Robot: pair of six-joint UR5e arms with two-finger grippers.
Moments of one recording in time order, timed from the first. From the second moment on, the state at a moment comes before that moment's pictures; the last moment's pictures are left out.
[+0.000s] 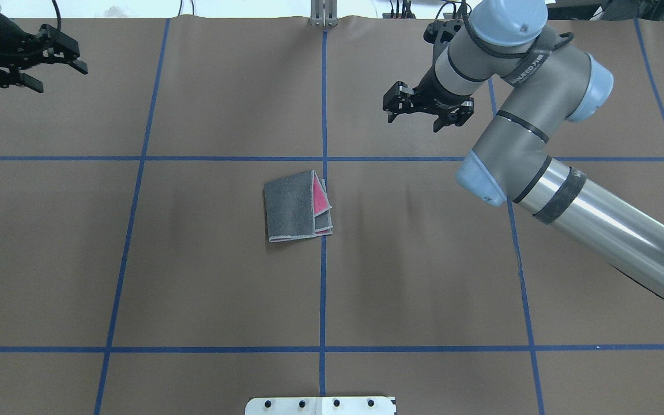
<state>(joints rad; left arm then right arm) -1.21 -1.94 -1.56 -1.92 -2.31 -0.96 0.86 -0.93 1.49 -1.34 2.12 1.08</state>
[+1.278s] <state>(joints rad) -1.48 -1.62 -1.75 -1.65 -2.29 -0.06 1.35 -1.40 1.50 -1.44 2.30 0.07</state>
